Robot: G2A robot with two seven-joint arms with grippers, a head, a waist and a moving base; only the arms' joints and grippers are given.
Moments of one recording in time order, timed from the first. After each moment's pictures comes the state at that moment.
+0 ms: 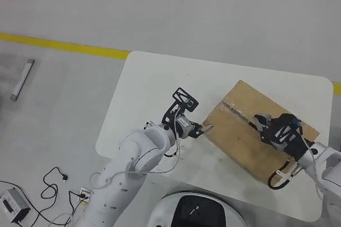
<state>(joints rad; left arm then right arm) 1.00 -1.44 -1.05 -1.83 1.15 -0.21 -0.77 -1.54 -0.95 1.80 -2.20 -1.04 -0.58 0.55</state>
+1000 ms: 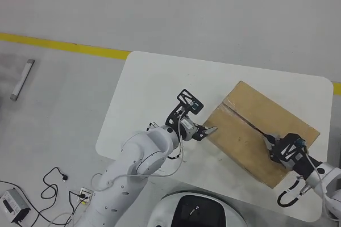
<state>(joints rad) 1.00 -1.44 -1.02 -1.85 1.16 -0.20 -0.77 -1.77 -0.95 1.92 -2.21 -1.10 -0.60 0.49</state>
